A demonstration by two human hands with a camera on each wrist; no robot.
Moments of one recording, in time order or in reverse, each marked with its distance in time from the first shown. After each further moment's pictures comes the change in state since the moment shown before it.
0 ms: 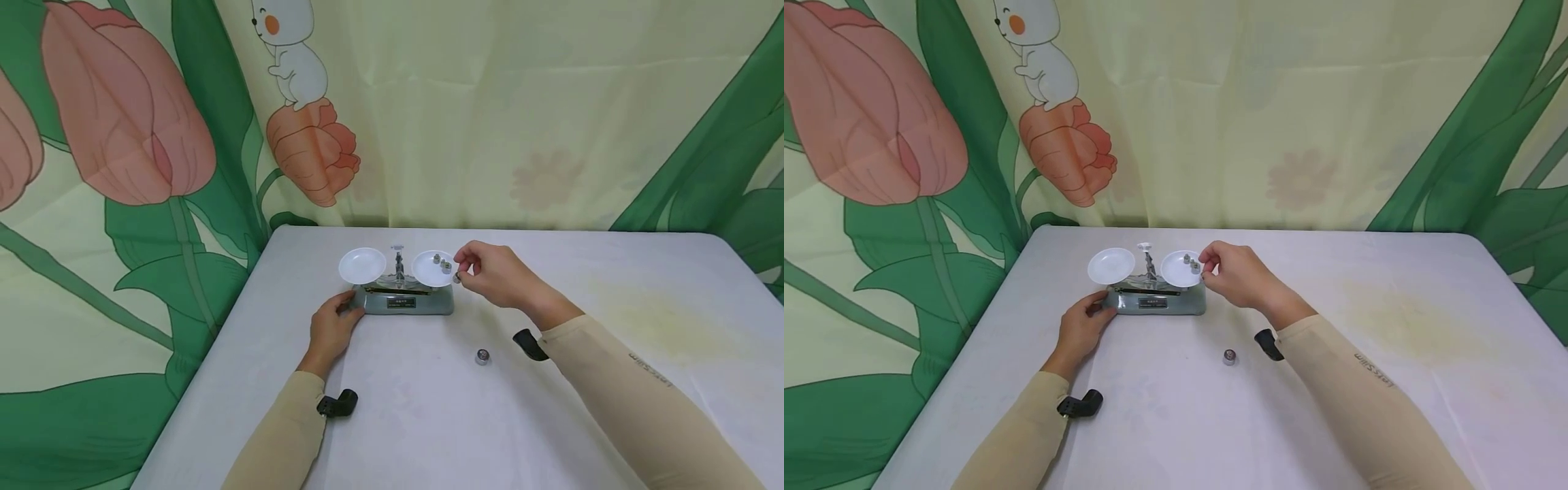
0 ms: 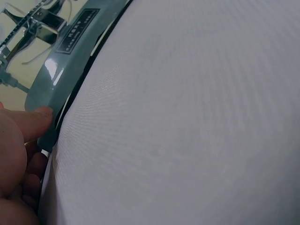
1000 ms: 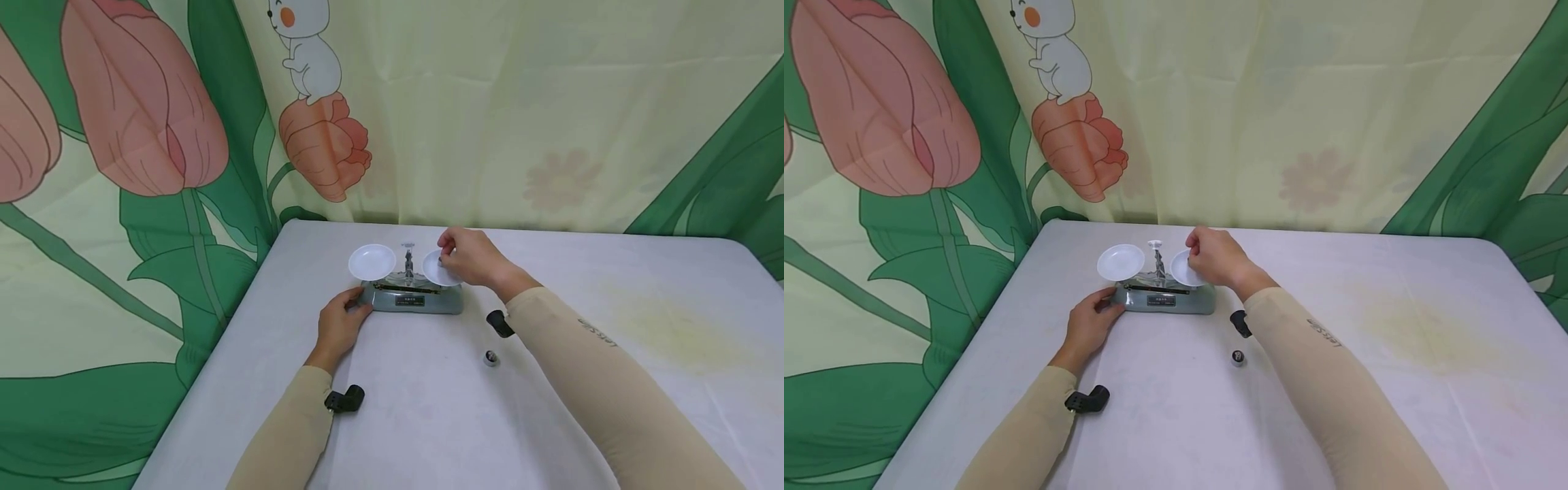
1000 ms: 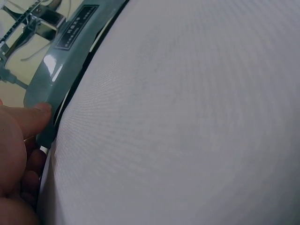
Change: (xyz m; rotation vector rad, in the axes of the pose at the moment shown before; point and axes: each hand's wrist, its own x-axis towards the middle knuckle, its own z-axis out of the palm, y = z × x) left_hand 0.002 -0.004 0.002 -0.004 0.005 0.021; right_hand 0.058 -0.016 0.025 -0.022 -0.042 0.088
